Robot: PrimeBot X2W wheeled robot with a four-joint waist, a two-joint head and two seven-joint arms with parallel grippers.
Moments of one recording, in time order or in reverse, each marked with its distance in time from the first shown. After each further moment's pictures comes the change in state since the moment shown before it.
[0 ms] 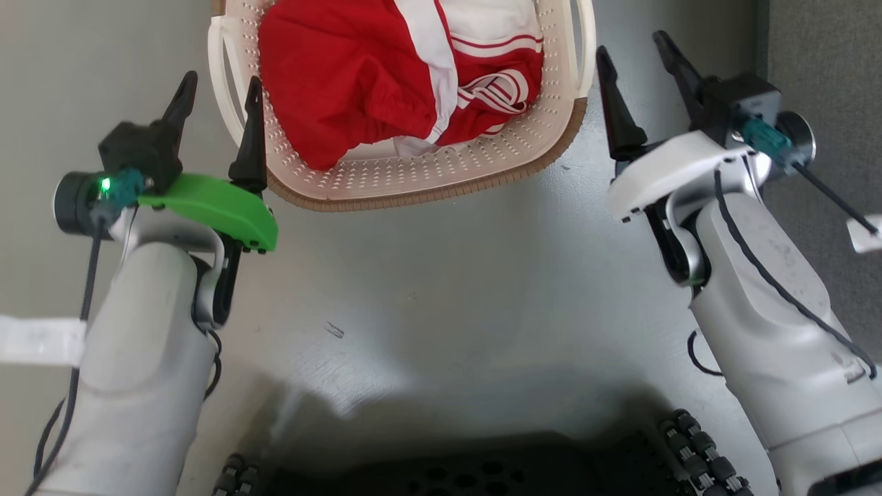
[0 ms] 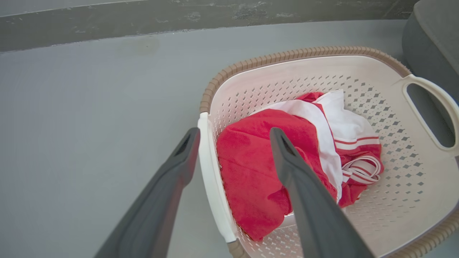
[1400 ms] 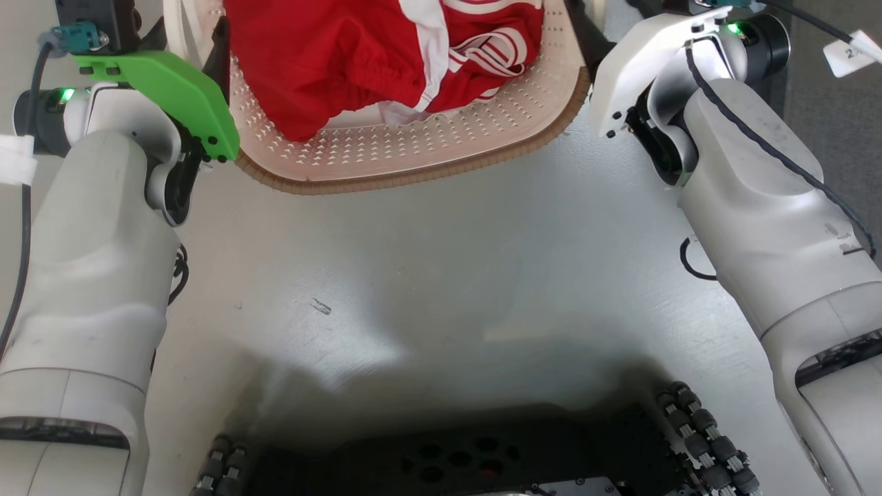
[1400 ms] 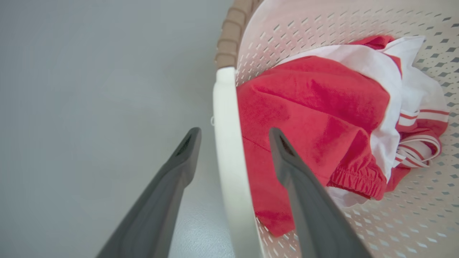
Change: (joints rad) left arm -0.368 -0.023 0.006 0.451 -0.076 -0.106 0.211; right arm -0.398 0.038 0.123 0.465 0.117 0.111 0.143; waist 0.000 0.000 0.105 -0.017
